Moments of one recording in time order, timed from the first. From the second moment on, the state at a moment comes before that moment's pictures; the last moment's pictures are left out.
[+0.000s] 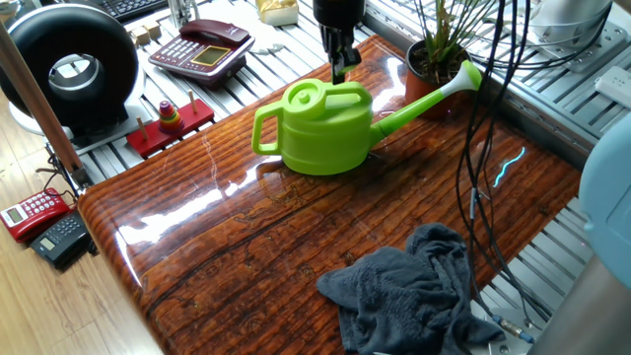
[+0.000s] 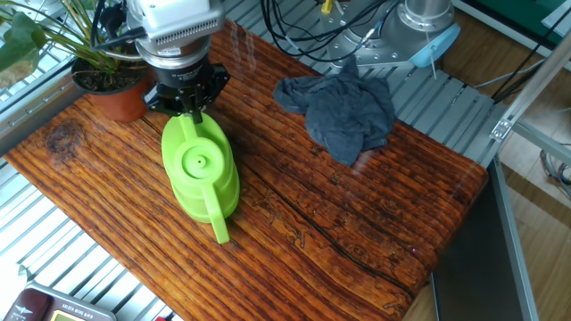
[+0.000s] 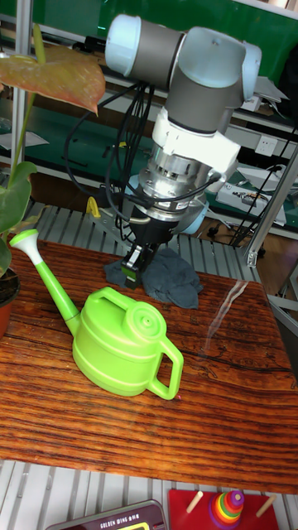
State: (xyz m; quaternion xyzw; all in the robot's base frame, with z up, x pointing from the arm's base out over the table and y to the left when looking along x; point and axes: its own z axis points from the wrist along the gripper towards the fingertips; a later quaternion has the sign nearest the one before) arm 0.547 -0.021 0.196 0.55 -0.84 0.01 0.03
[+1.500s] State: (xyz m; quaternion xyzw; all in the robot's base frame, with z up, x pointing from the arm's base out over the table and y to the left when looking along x) arm 0.560 -0.032 0.177 0.54 -0.84 0.02 0.02
